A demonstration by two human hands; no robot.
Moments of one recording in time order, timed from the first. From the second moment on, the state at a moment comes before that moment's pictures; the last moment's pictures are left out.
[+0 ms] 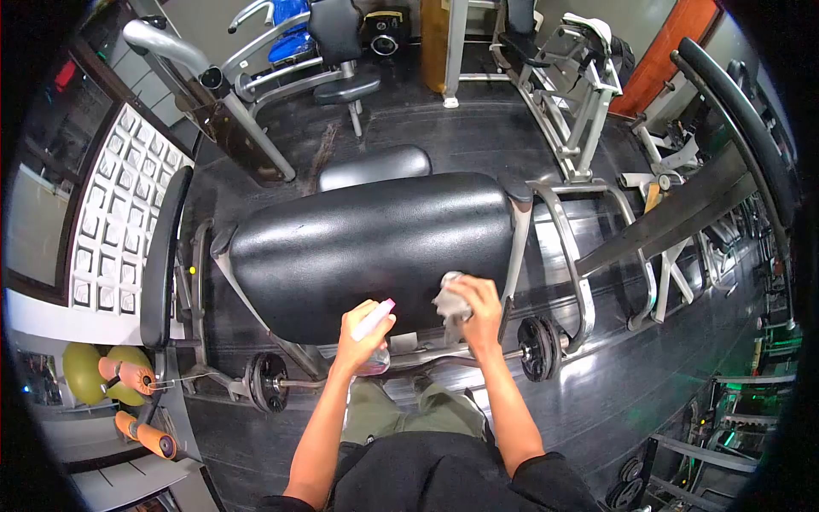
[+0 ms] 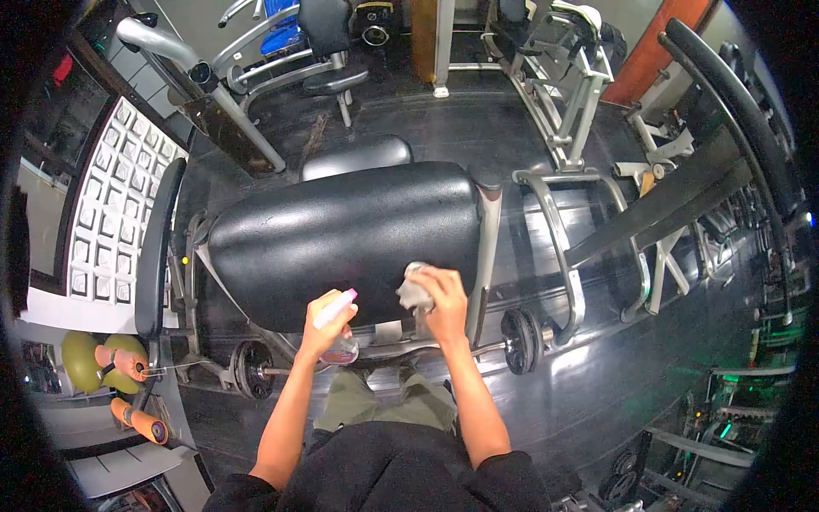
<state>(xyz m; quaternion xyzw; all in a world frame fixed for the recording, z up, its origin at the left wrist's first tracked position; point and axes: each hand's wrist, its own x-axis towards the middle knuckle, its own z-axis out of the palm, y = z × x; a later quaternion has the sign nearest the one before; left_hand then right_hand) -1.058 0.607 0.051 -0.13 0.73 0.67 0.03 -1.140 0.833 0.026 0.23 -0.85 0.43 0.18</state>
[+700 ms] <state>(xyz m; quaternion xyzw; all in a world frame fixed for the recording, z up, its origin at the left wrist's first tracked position) -1.054 0.586 0.050 -0.11 0.75 0.65 0.03 -1.125 0.795 0.028 0.10 -0.83 0.51 0.20</state>
